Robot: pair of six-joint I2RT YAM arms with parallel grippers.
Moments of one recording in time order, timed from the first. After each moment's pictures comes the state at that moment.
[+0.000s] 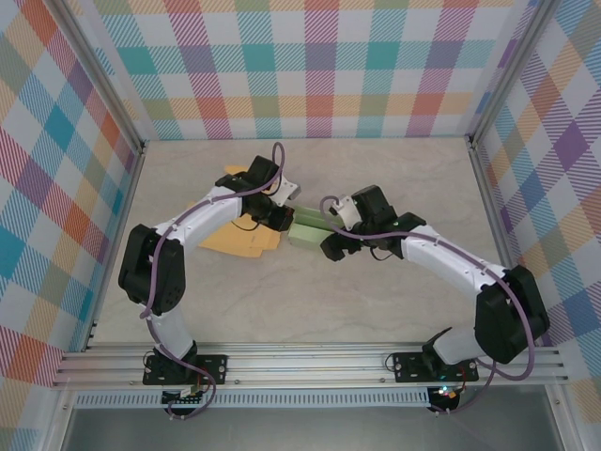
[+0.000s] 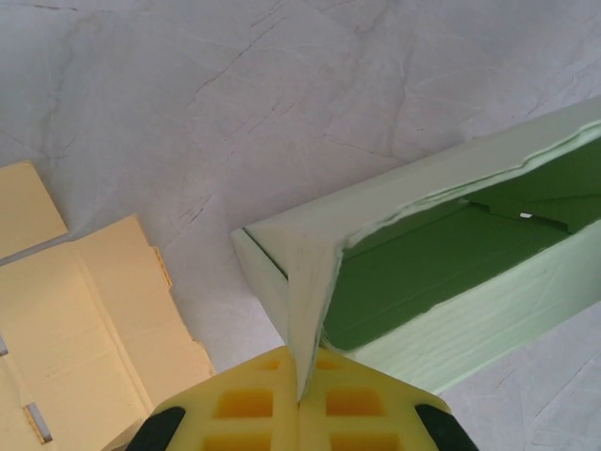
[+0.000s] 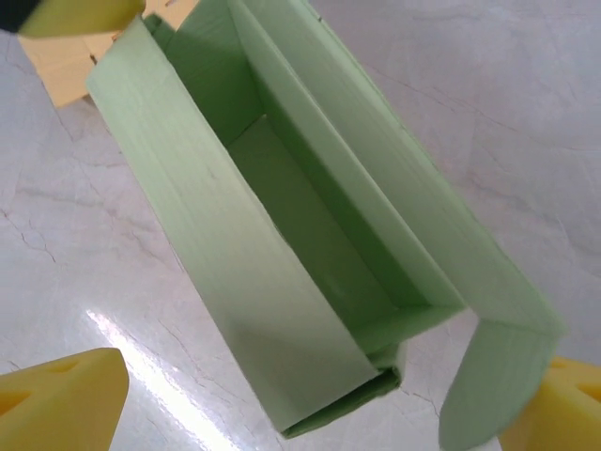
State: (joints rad) left arm -0.50 1.79 1.43 -0.76 0.29 0.02; right arm 0.59 1.41 0.99 -0.49 -0.16 -0.05
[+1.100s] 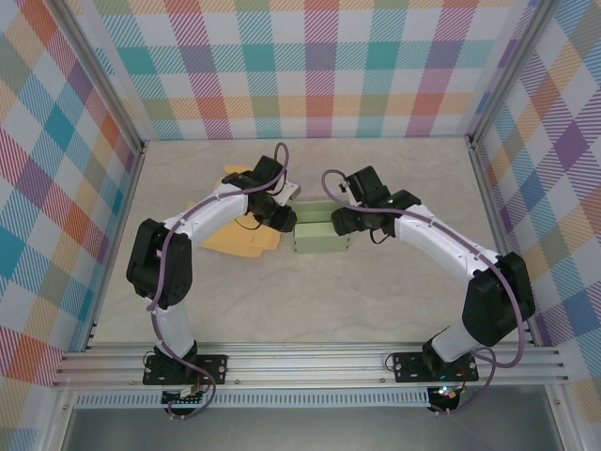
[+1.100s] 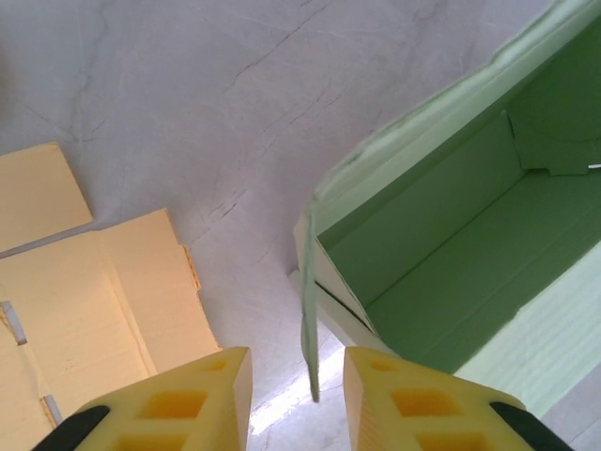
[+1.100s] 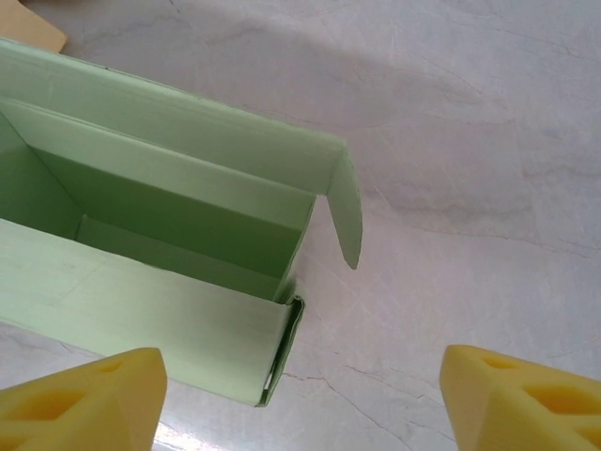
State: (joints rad) left arm -0.50 1.85 1.48 -0.79 0.22 -0.02; right arm 0.57 1.53 1.23 -0.69 0.12 0.15
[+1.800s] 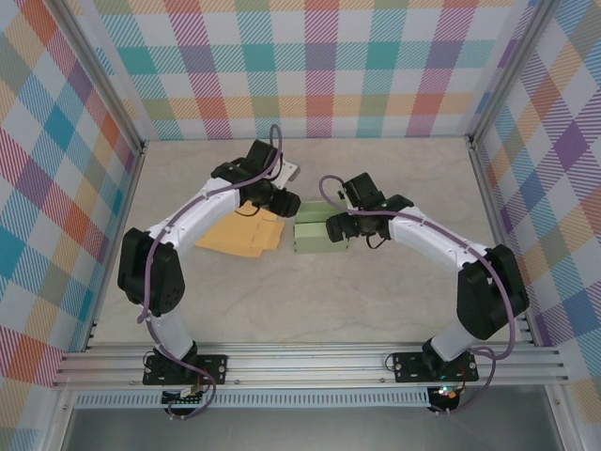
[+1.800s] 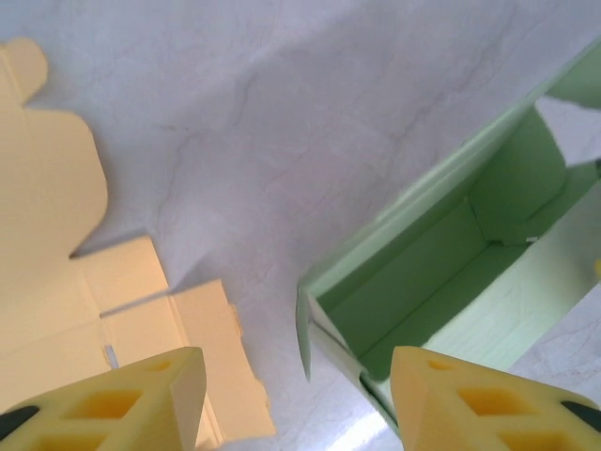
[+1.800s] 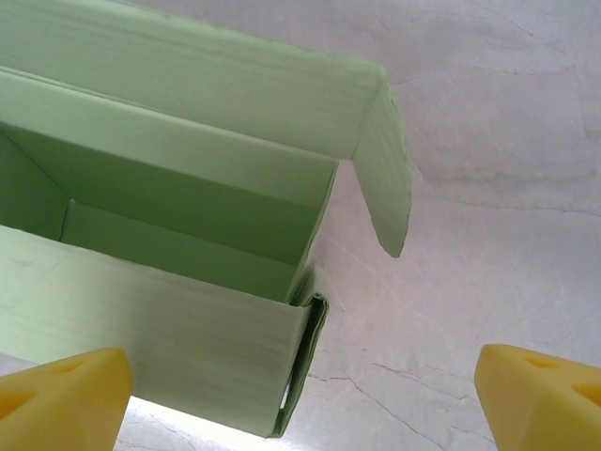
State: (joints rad) left arm -0.50 1.80 1.59 -0.79 0.16 0.02; right arm 0.57 1.57 1.17 -0.64 0.09 0.20
